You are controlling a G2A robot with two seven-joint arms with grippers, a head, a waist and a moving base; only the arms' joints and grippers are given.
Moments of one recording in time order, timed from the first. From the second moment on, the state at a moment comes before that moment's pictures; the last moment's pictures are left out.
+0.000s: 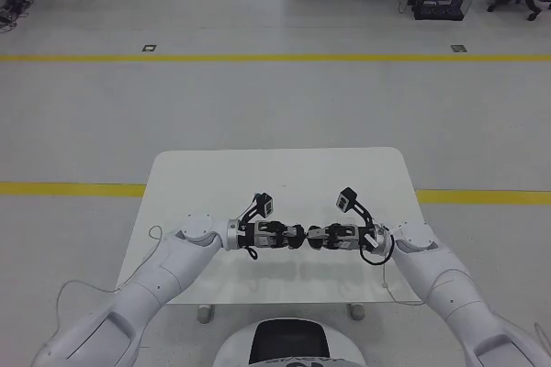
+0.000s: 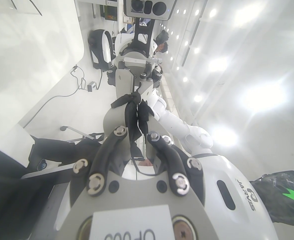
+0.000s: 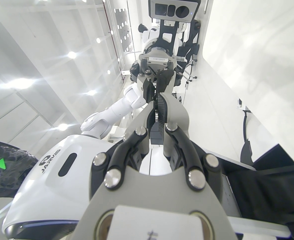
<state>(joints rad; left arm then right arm) 1.01 -1.24 -0.72 -0.96 -0.74 -0.27 -1.18 -1.18 -1.16 1.02 -1.03 0.60 -0.32 1.31</state>
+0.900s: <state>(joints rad) 1.00 -1.24 -0.72 -0.94 -0.71 -0.31 -1.16 -1.18 -1.15 1.04 -1.02 0.60 -0.31 1.30</state>
